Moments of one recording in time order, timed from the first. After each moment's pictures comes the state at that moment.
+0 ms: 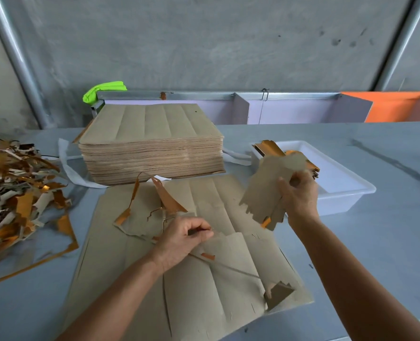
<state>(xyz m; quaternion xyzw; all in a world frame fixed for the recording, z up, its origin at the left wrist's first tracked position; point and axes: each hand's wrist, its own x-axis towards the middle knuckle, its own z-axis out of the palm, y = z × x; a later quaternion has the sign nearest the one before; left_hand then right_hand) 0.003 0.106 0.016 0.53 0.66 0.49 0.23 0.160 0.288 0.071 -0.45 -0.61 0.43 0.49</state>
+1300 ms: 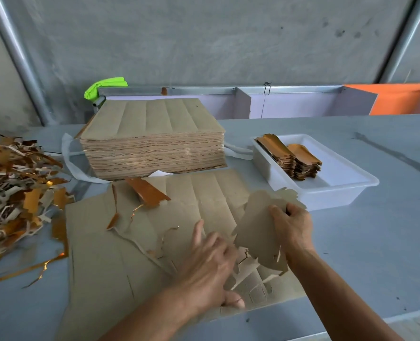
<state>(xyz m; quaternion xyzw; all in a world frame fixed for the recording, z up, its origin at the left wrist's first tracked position) 0.074 0.087 0.016 0.69 0.72 0.03 -0.05 0.174 0.240 0.033 -0.53 -0.60 0.45 0.39</state>
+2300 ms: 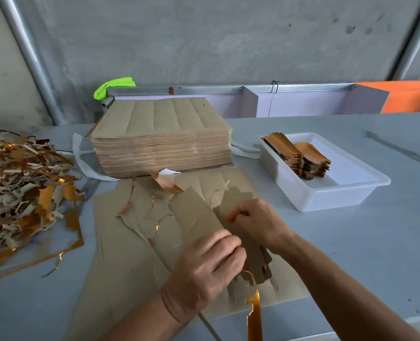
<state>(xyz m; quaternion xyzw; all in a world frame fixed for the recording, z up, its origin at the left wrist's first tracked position) 0.070 0.065 0.024 0.70 0.53 0.33 -0.35 0.145 0.207 0.065 -0.32 -0.87 0.35 0.14</state>
